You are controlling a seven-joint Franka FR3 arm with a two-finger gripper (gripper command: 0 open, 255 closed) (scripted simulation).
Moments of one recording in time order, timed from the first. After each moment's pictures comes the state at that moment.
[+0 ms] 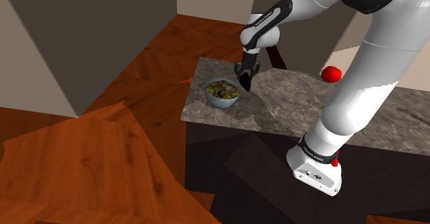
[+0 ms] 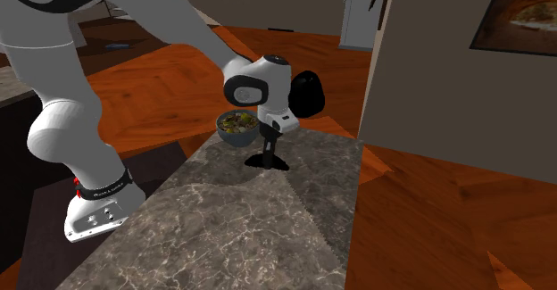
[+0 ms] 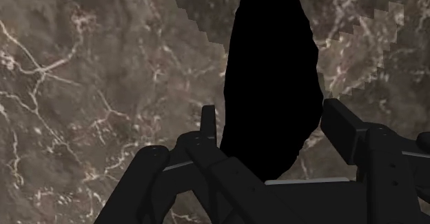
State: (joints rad) arm -0.21 0.15 -0.20 -2.31 0.04 2.38 0.28
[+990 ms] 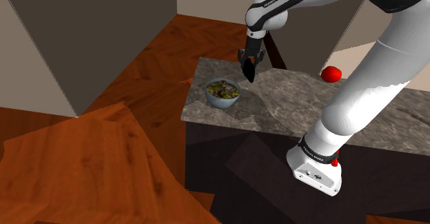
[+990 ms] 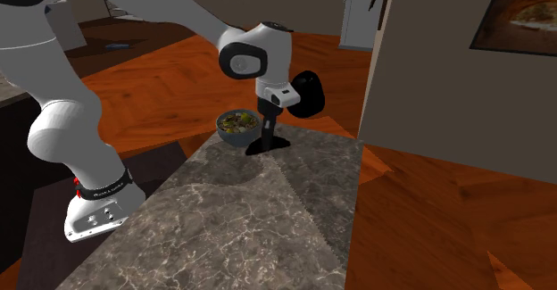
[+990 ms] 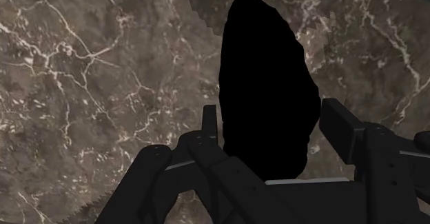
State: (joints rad) arm -0.21 0.01 -0.20 -2.26 0.00 2.18 0.31
